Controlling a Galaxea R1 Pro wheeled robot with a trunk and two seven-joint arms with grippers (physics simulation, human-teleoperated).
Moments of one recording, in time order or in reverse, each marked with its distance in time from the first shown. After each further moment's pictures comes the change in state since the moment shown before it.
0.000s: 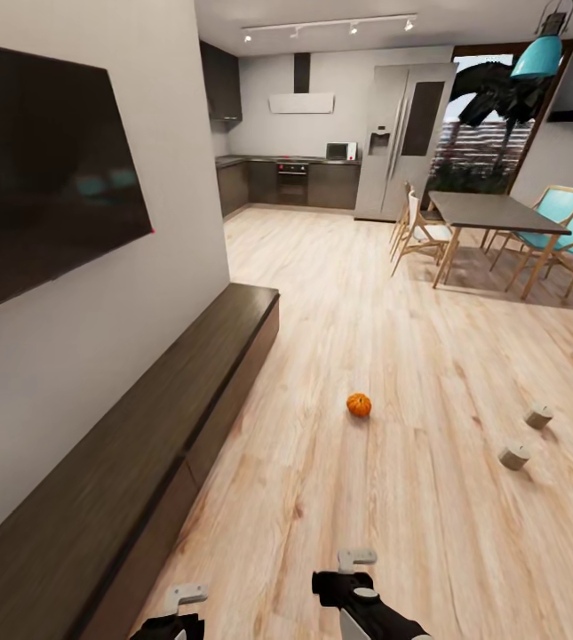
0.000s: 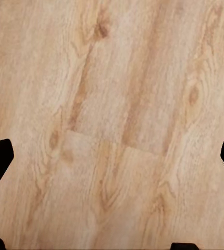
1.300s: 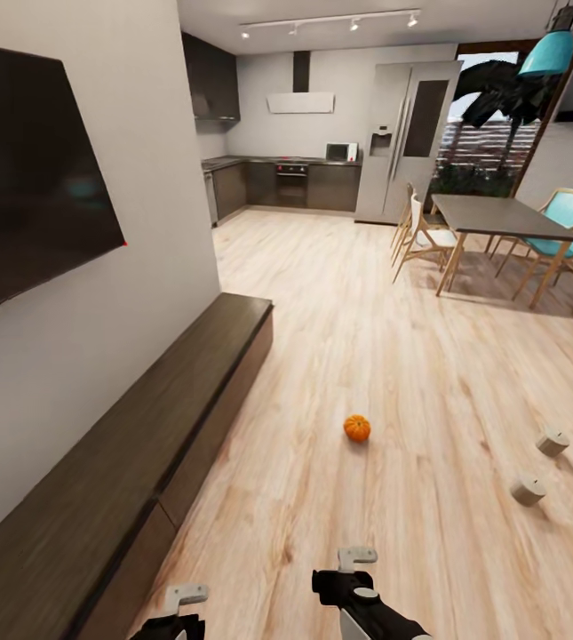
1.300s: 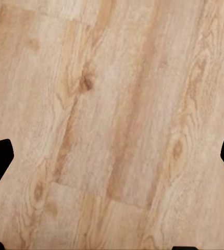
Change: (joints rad) left arm 0.000 -0.001 0.000 0.001 0.000 0.000 0.000; right arm 0.000 0.000 0.000 0.000 -0.001 -0.013 0.000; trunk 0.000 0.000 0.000
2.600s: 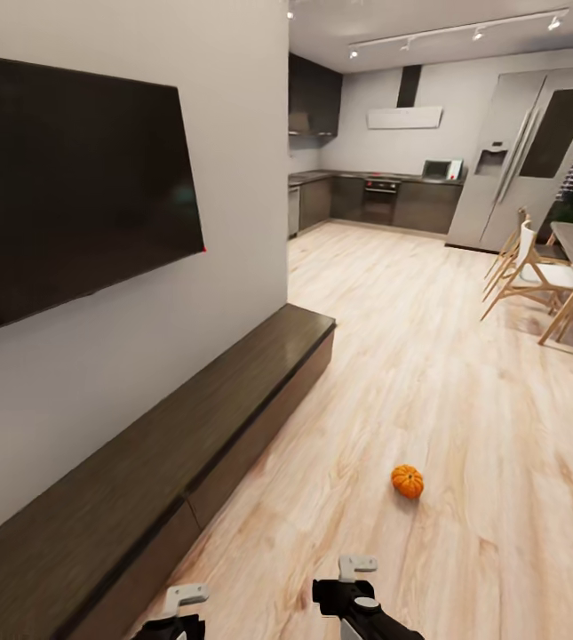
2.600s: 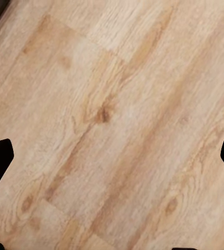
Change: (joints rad) left arm 0.000 -0.001 0.000 0.008 0.001 -0.018 0.000; right arm 0.022 0.000 0.000 -0.002 0.003 0.000 0.000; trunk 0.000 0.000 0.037
